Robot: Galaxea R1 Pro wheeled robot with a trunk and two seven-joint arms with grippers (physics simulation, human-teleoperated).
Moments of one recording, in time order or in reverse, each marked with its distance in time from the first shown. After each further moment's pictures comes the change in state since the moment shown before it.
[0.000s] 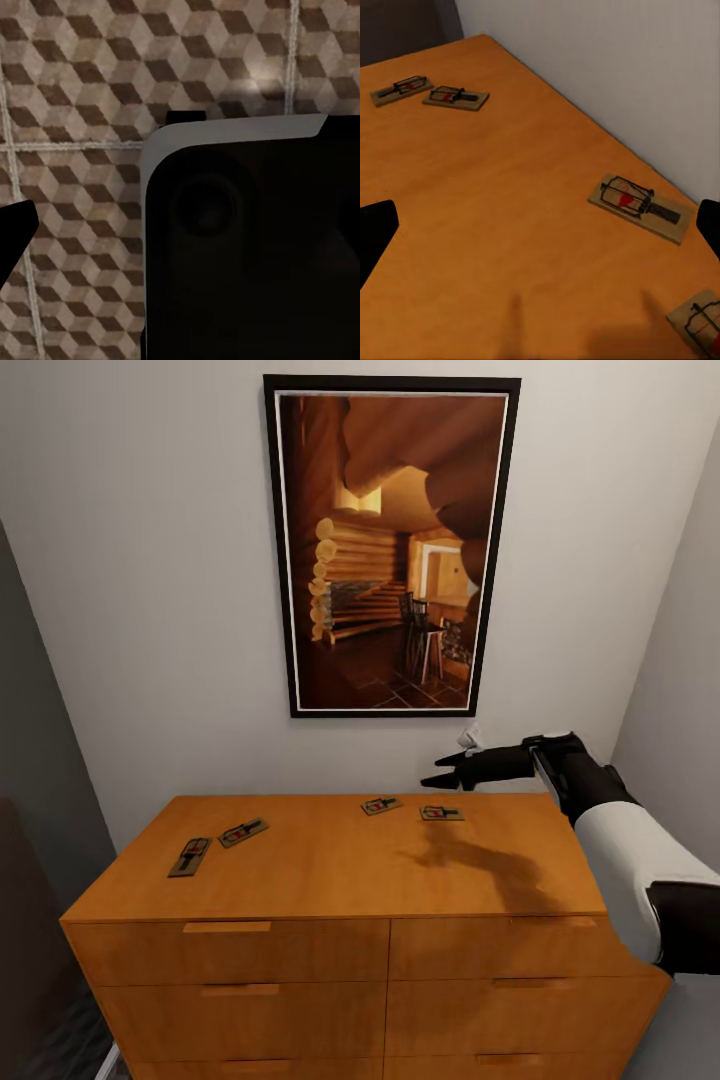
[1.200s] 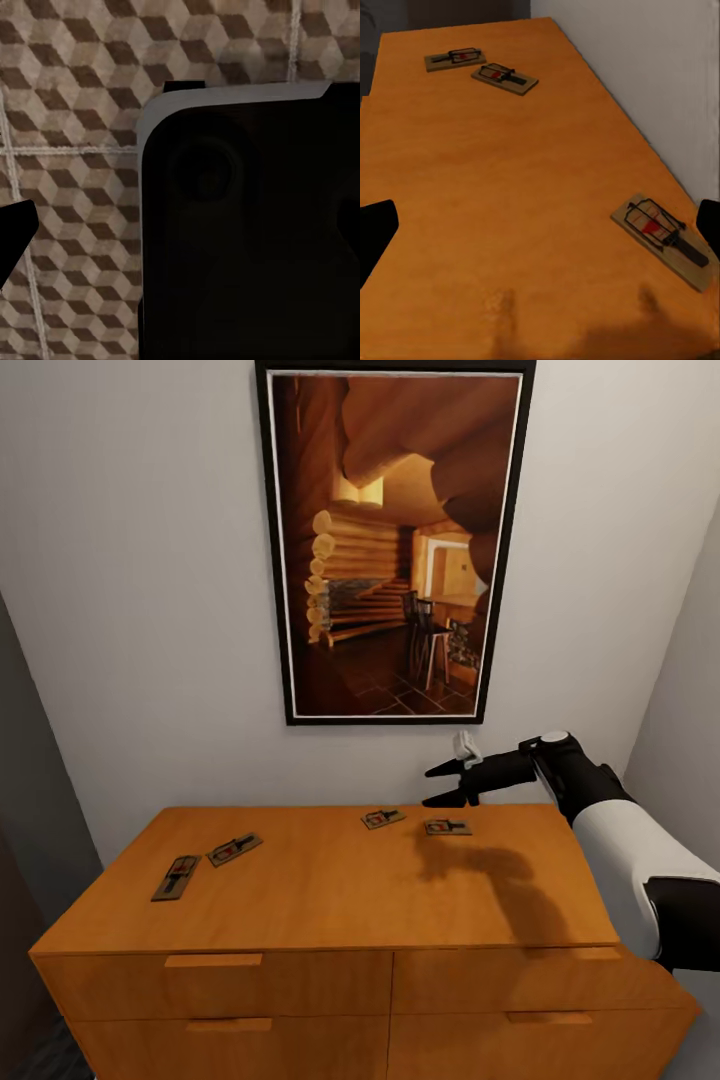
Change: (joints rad) left arm 0.000 -0.002 0.001 0.048 0.002 0.002 0.000; right arm -0.012 0.004 0.004 0.037 0.056 -0.180 0.212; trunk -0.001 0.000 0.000
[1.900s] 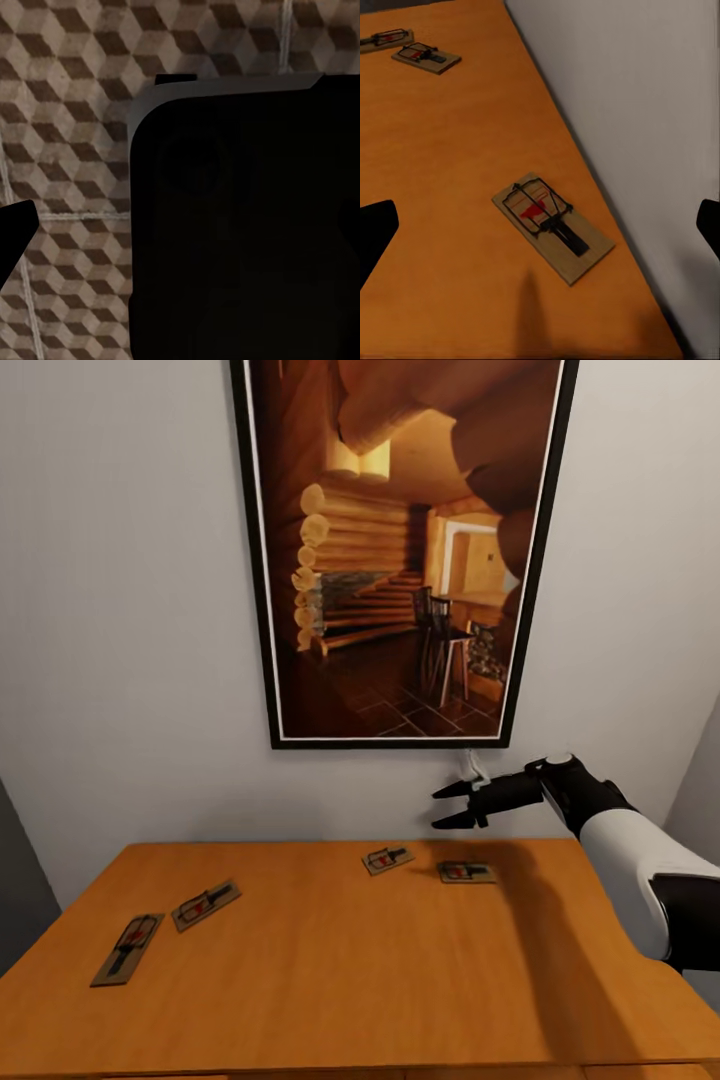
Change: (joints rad) left arm 0.000 -0.010 -0.001 0.011 0.000 0.000 0.000; right arm 0.001 -0.028 0.000 0.163 0.000 -0.105 0.001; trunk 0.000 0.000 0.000
